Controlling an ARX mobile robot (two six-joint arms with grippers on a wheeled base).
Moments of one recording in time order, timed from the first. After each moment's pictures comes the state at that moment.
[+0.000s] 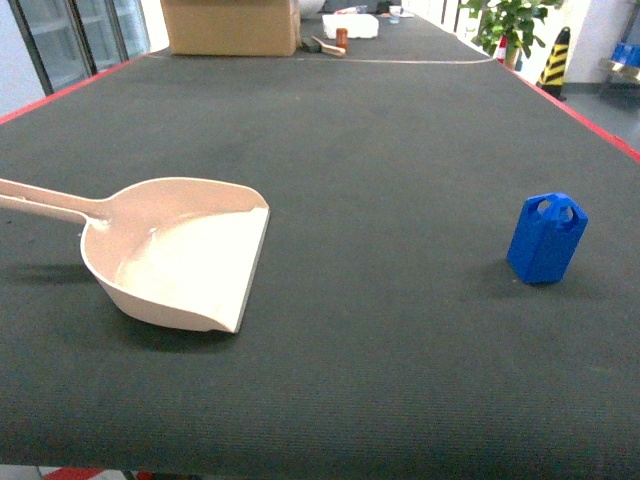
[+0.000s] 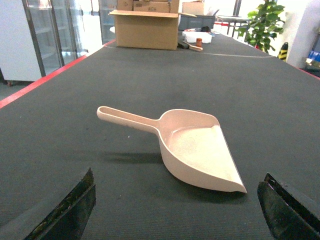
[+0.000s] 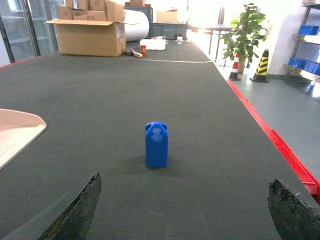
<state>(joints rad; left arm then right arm) 0.00 0.01 0.01 -0.01 0.00 0.00 0.00 0.00 0.01 0.00 0.00 -0.01</state>
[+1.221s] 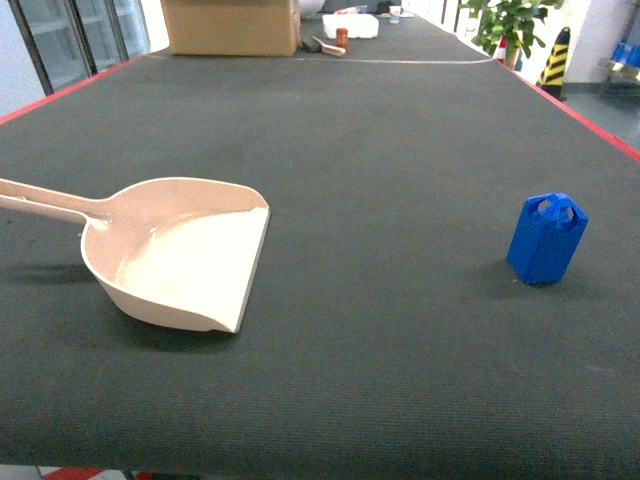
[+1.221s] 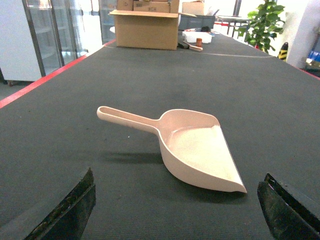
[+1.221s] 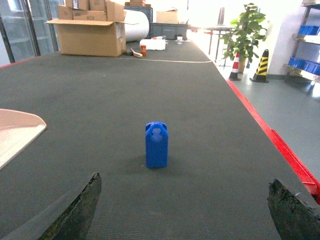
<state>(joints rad) 0.00 0.01 0.01 -0.01 0.00 0.00 0.00 0.00 0.01 0.00 0.00 -0.01</state>
